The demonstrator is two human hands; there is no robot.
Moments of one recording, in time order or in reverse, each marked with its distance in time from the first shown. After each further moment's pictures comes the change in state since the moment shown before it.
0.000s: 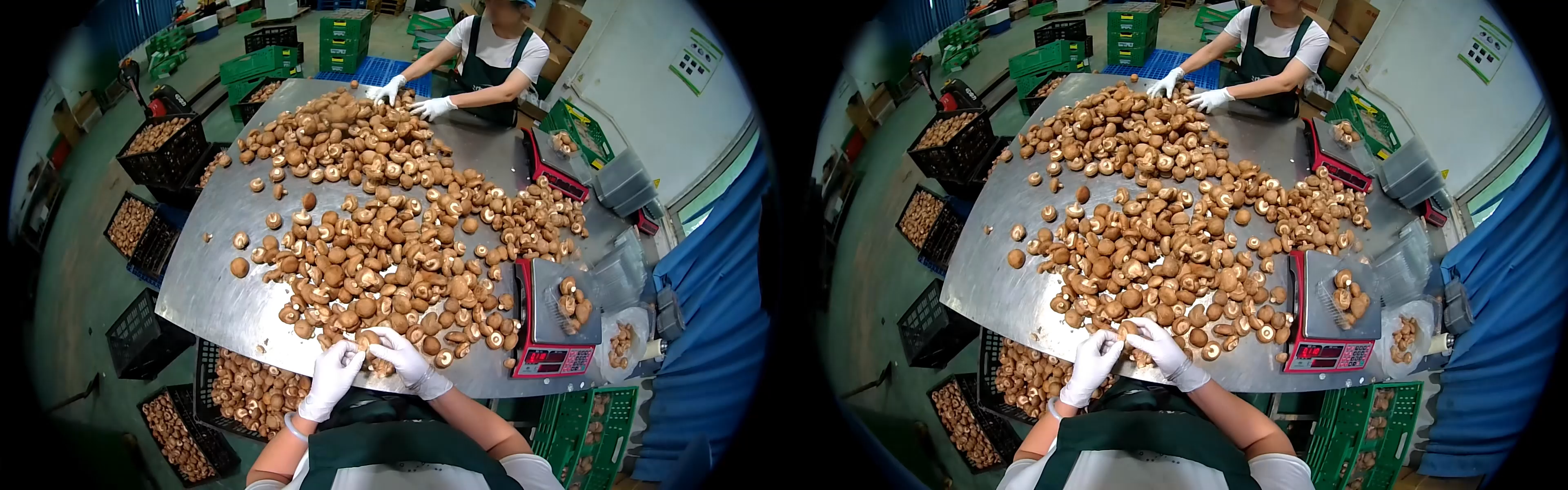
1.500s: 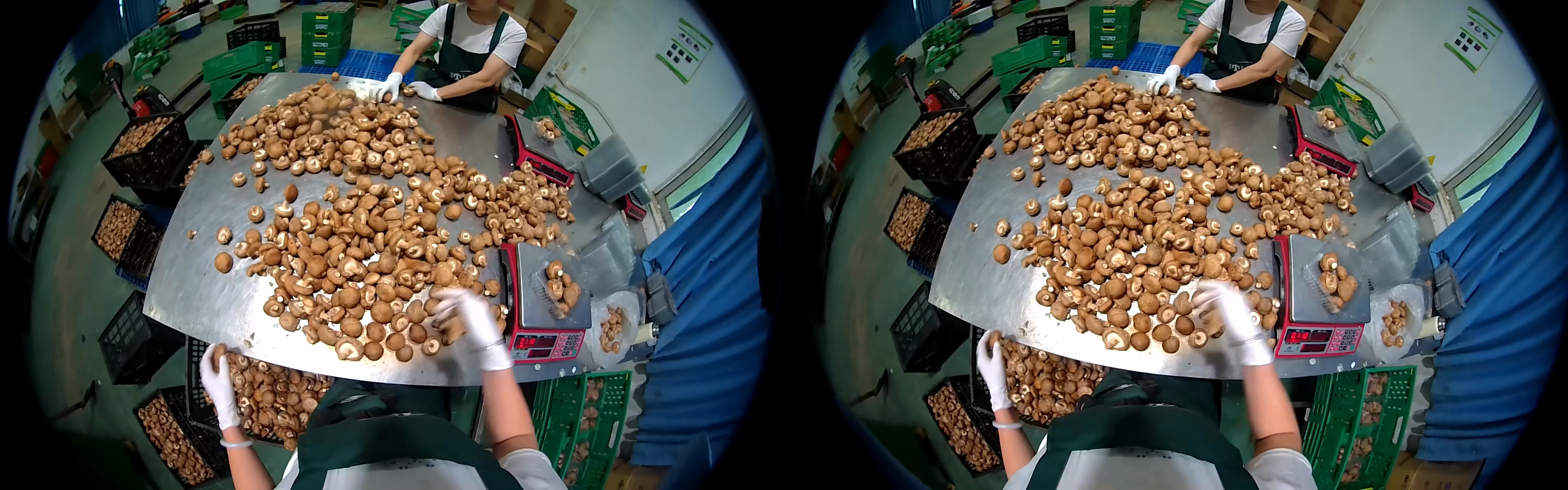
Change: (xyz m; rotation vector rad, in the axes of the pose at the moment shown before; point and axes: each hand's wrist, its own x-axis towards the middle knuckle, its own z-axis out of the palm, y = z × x) left_hand -0.052 -0.112 -0.161 0.270 0.636 -0.130; right_hand -0.064 -0.103 -0.077 -0.238 0.409 -0.072
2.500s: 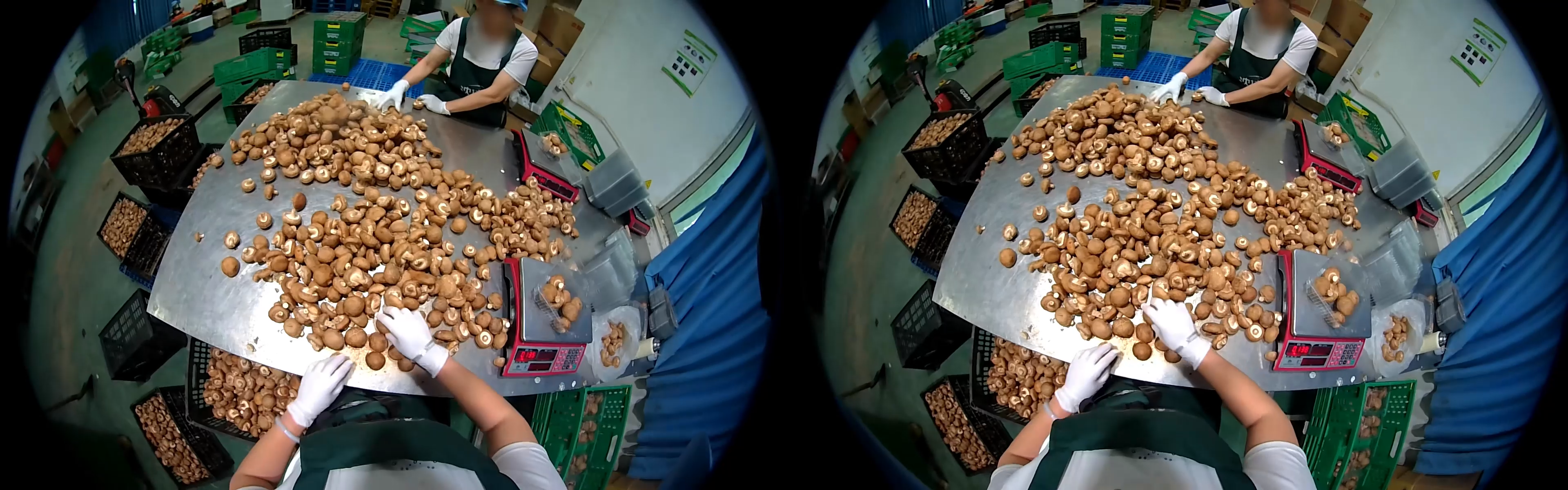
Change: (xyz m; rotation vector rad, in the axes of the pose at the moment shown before) left_hand -0.073 0.085 0.126 0.234 -0.605 0.941; right_hand 0.059 0.096 0.065 -1.322 -0.165 -0.779
